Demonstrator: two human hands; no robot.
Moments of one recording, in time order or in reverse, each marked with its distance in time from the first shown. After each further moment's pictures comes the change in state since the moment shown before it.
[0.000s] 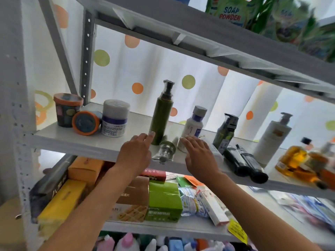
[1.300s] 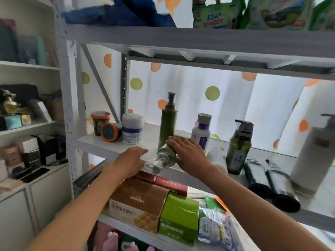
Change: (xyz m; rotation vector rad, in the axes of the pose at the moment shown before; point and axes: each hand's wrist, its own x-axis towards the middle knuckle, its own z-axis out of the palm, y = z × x) left_hand -0.001 0.028 0.002 0.092 -0.221 -0.401; right_hand 0.037 0.037 0.015 0.276 0.133 -0.498
